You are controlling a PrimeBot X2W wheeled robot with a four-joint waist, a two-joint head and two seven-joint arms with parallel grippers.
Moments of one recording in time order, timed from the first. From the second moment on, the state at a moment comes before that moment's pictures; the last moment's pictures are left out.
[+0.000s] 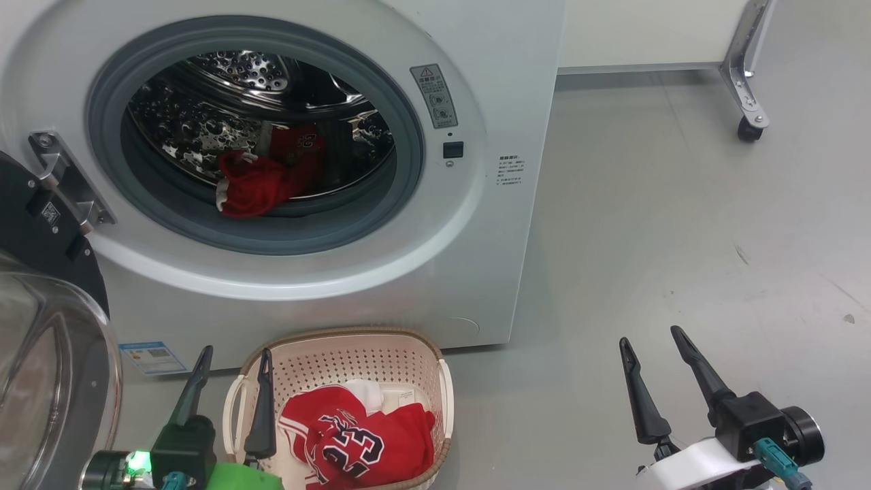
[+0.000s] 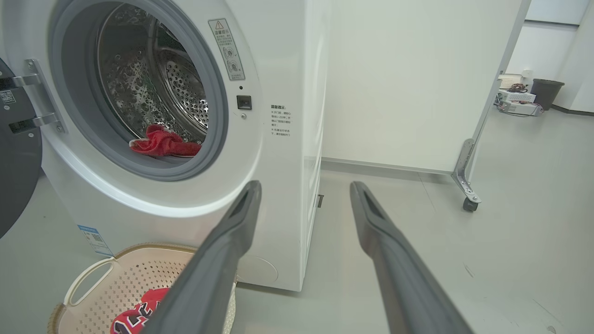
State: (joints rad) left arm 0.06 0.07 -0.18 0.10 -0.18 0.09 -0.25; right arm 0.11 -0.05 0.17 0.08 0.14 0.05 -0.26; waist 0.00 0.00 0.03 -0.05
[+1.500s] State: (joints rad) left arm -0.20 0.07 -0.21 0.13 -0.22 0.03 0.01; right arm 0.04 -0.06 0.18 -0.04 0.14 0.05 -0.25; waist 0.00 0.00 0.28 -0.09
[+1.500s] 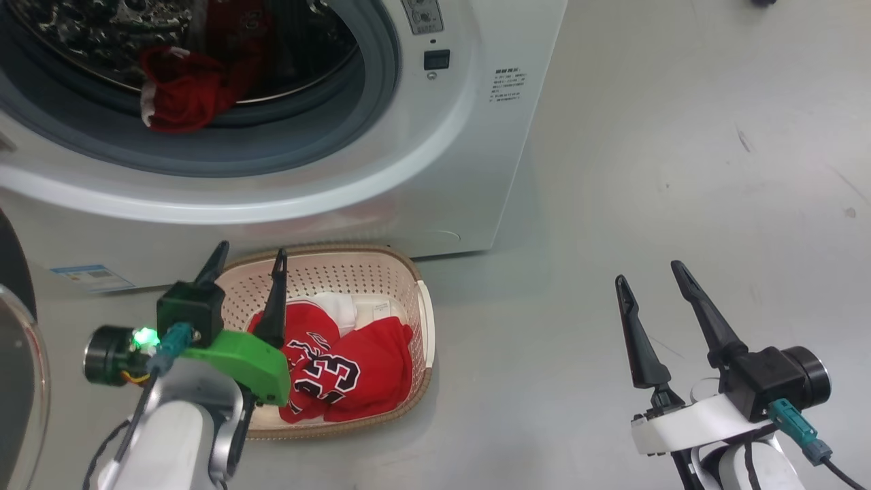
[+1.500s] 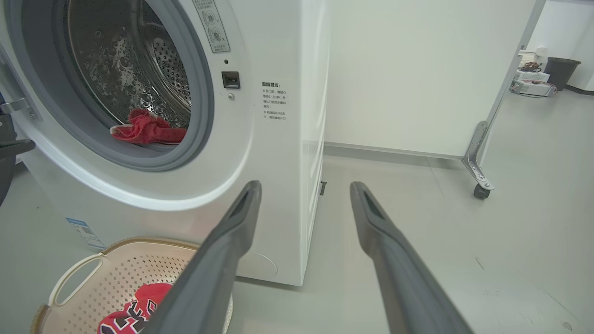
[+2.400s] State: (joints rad) left arm -0.81 0.34 -0.12 0.36 -0.08 0.00 0.32; right arm -0.16 -0.05 0.22 0.01 0.26 0.07 -0.25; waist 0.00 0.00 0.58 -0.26
